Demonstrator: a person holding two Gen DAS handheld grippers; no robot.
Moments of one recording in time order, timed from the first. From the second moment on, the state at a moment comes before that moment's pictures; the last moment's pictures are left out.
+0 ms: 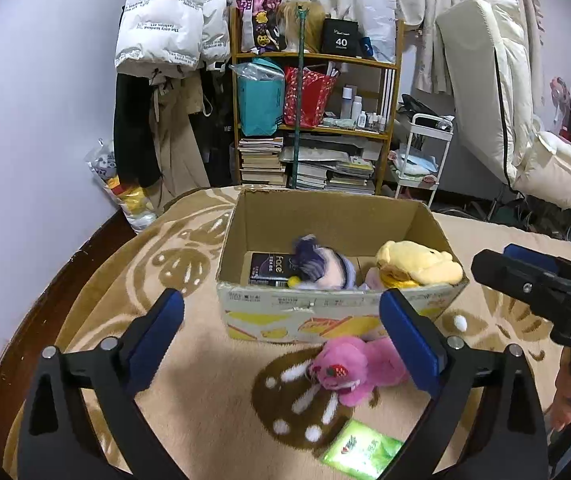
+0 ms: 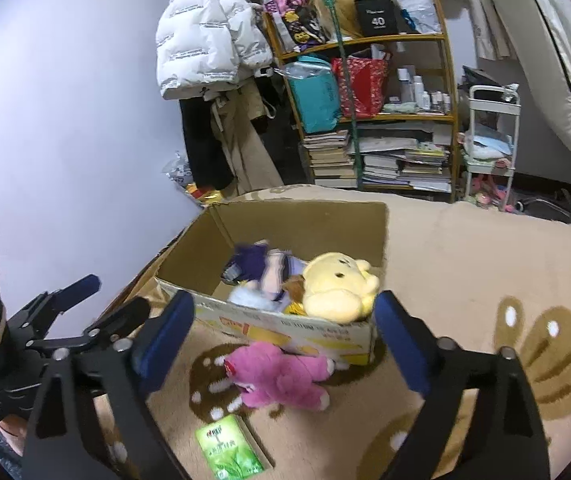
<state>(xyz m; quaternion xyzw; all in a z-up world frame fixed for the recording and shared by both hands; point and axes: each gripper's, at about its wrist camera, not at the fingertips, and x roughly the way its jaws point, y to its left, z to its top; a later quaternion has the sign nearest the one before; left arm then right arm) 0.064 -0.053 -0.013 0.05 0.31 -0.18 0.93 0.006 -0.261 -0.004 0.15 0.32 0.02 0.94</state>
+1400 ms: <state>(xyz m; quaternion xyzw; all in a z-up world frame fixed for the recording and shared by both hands) 0.030 -0.079 -0.076 0.14 0.45 -0.24 0.85 -0.024 -0.269 -0.043 0.13 0.45 0.00 0.88</state>
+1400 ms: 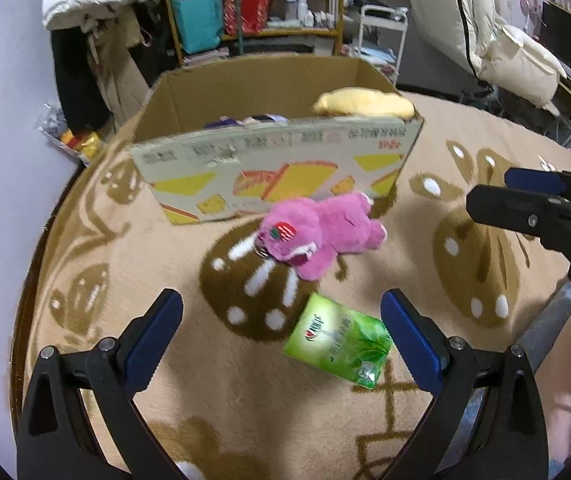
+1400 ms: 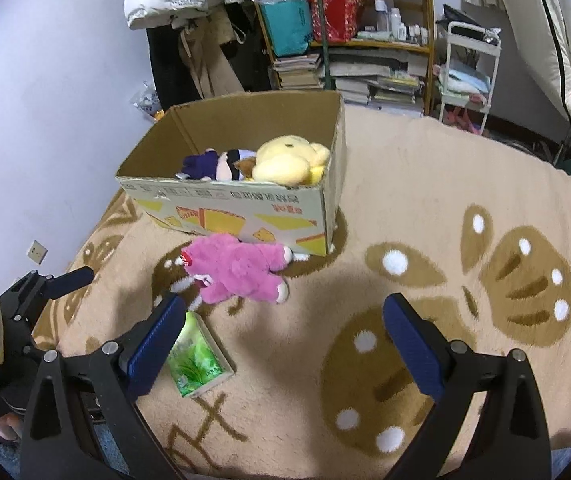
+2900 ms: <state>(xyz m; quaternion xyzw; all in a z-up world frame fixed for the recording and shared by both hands) 0.036 -0.105 -0.137 0.15 0.56 -0.29 0.76 0.024 -0.255 -0.122 0.17 0.55 0.02 0.82</state>
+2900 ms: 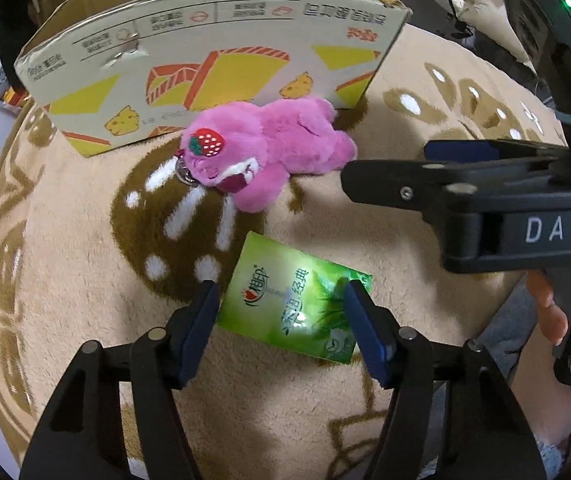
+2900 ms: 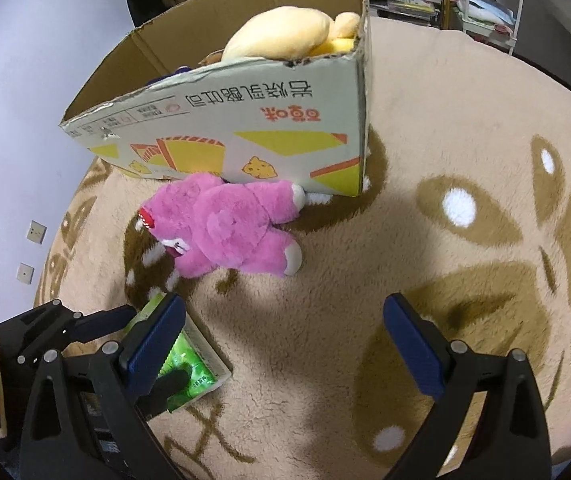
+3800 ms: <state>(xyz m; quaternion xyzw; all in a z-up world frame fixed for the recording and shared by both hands) 0.023 -0.136 -0.156 0.19 0.55 -0.29 0.76 0.026 -0.259 -0.121 0.17 0.55 0.01 0.82</state>
